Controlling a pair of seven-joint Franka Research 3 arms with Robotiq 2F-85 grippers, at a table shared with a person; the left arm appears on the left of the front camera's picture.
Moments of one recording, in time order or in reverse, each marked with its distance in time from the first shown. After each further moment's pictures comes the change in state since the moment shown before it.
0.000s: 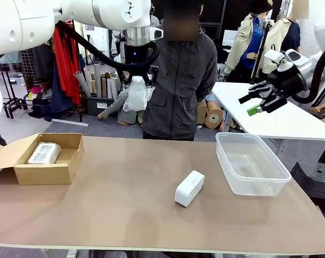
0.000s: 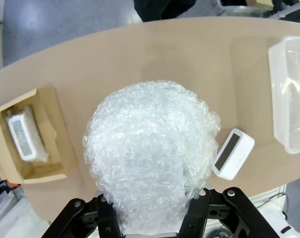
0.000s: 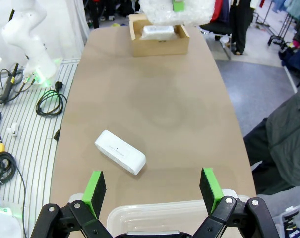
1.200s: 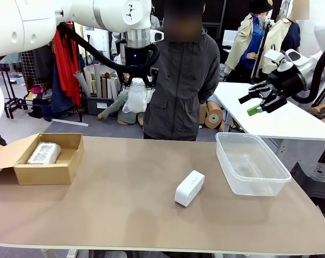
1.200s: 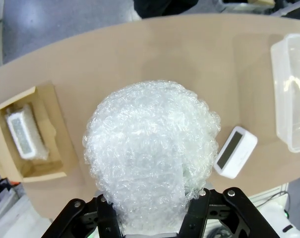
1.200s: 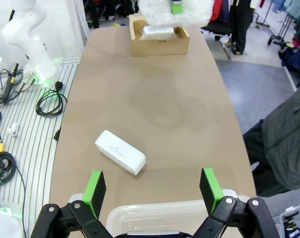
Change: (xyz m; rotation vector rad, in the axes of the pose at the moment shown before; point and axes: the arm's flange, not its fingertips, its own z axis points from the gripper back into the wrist) left arm -0.002 0.001 -0.006 0.015 0.027 -0.002; right arm 0.000 0.000 0.000 0.000 0.000 0.000
